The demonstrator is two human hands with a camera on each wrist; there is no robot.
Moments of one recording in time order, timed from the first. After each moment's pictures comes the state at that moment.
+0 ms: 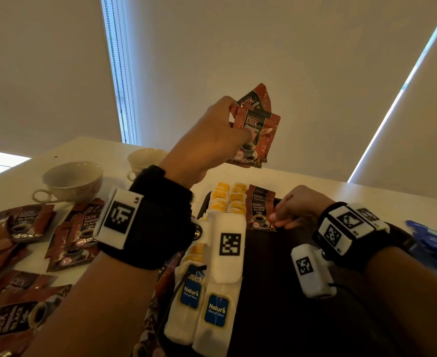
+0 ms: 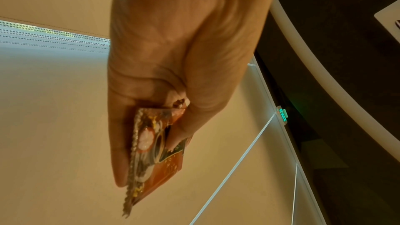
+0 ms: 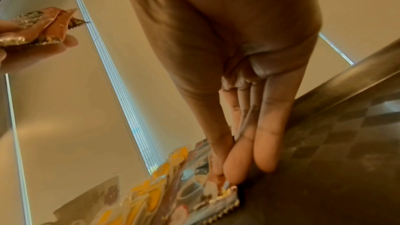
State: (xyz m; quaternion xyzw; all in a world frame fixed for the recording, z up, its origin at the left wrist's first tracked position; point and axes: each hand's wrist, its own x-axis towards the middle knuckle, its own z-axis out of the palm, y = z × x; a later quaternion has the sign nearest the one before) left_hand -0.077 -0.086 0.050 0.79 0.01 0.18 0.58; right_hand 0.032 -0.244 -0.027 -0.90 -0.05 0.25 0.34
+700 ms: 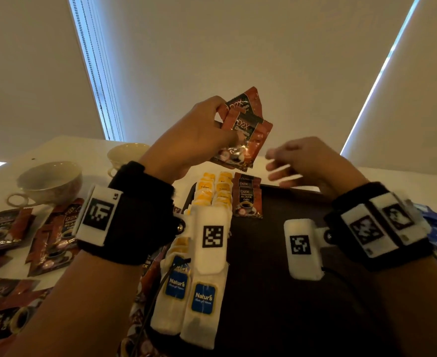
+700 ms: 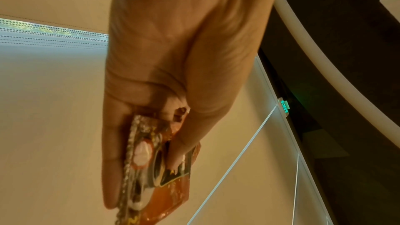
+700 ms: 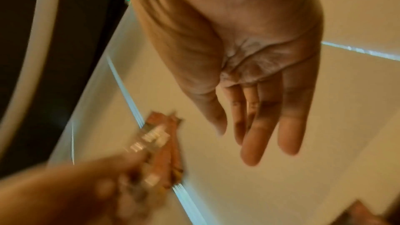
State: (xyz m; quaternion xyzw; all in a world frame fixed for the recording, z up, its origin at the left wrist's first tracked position) left_hand -0.072 -0.094 0.042 0.83 0.00 0.14 0.55; right_hand -0.001 -0.263 0.020 -0.85 -0.12 0.10 0.51
